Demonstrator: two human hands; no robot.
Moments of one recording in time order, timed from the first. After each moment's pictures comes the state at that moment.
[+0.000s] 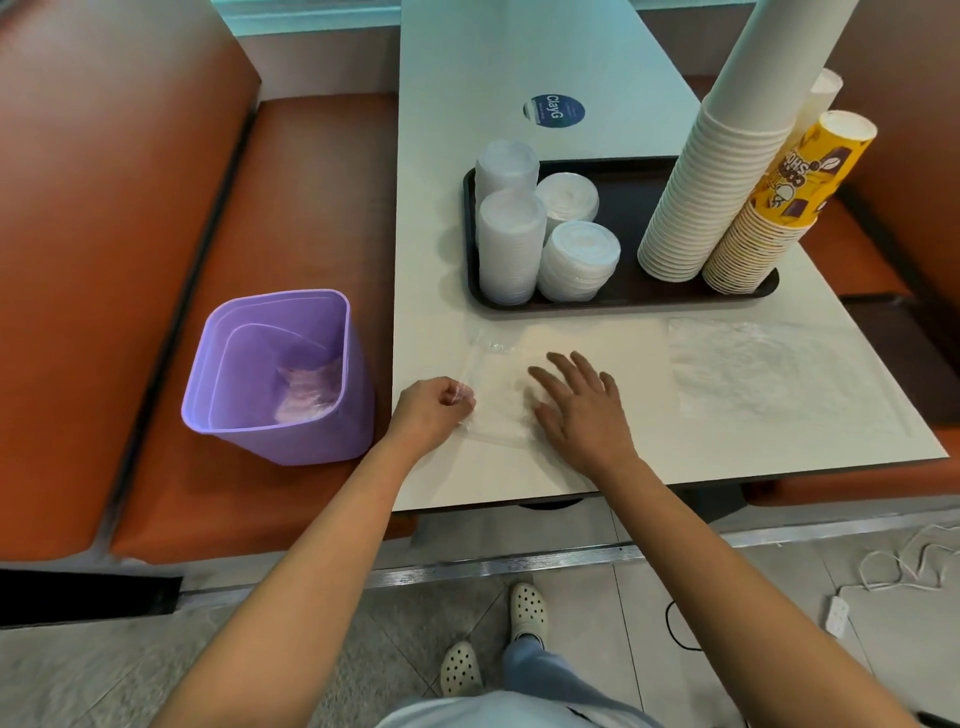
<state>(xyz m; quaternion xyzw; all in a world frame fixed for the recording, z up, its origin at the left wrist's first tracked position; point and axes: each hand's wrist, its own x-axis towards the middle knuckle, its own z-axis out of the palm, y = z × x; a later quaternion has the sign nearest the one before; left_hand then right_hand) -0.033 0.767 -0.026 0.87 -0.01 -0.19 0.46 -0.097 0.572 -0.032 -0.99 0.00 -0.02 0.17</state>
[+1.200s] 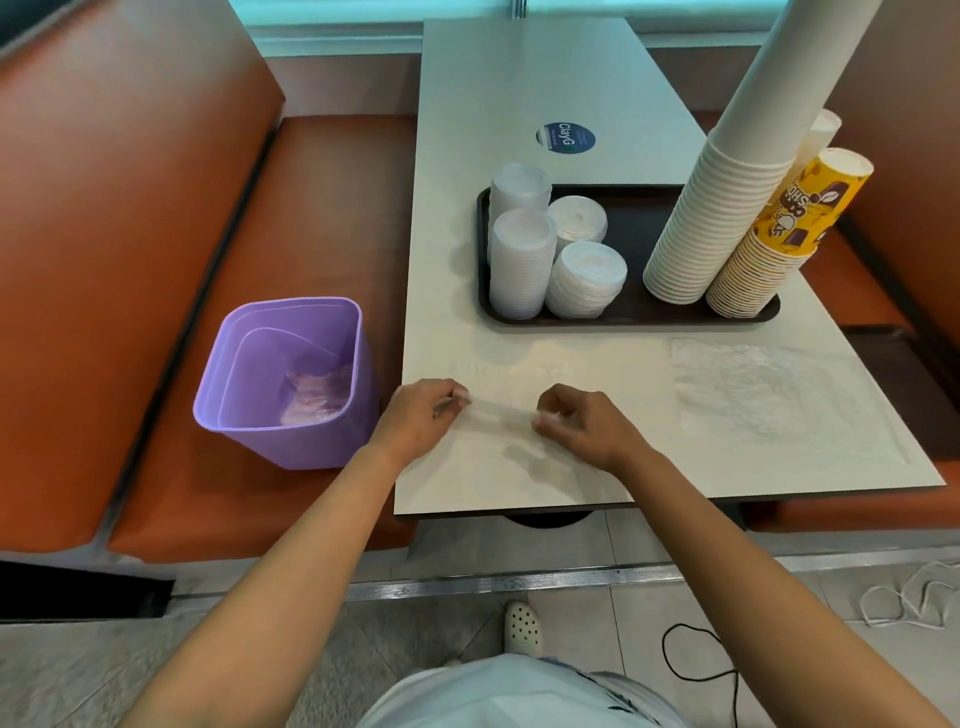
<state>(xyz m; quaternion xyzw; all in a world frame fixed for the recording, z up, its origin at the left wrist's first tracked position) -0.027 0.792 -0.027 0.90 -0.20 -0.08 0.37 -0.089 0.556 -0.009 -0.91 0.00 0.10 0.39</state>
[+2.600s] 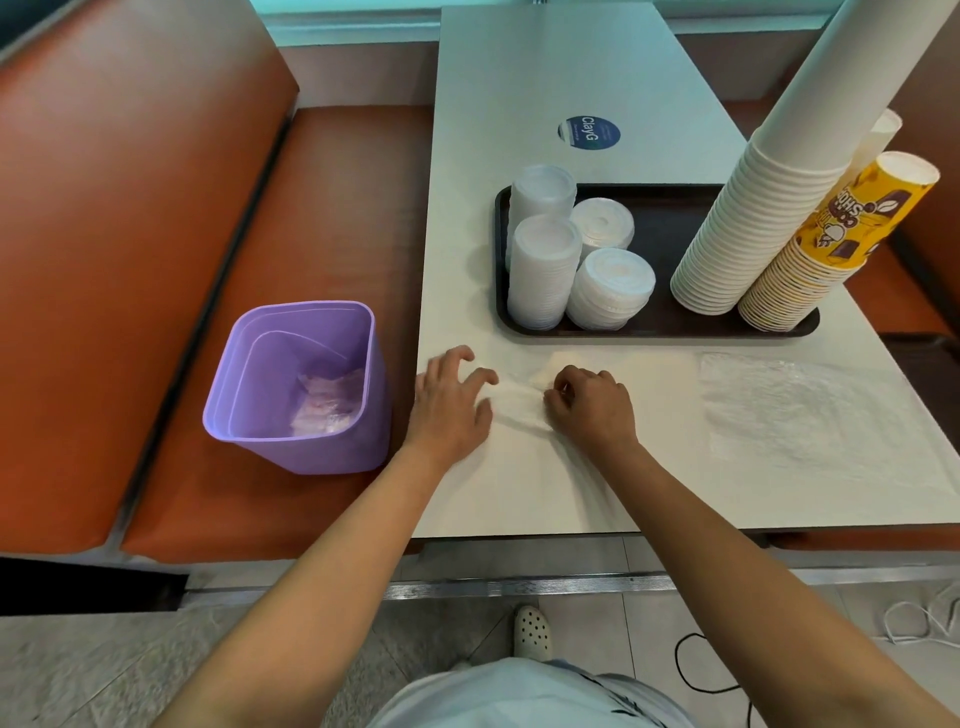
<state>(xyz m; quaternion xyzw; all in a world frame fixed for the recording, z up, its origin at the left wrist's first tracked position) -0.013 0.765 -0.028 0.95 -0.20 0.05 0.22 -0.036 0.579 -0.028 -0.97 0.10 0.01 0.21</state>
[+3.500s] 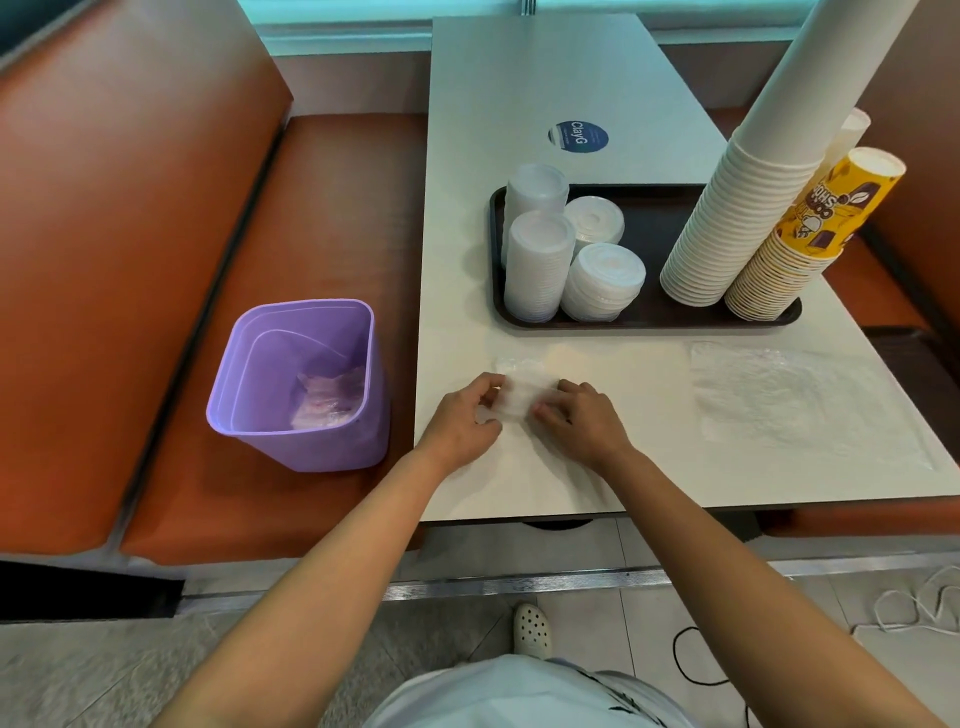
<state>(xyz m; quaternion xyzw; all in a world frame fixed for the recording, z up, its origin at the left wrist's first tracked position) -0.034 0.761 -0.026 0.85 -0.13 -0.17 0.48 -0.066 0.583 -0.028 -0.96 0.00 0.05 0.26</state>
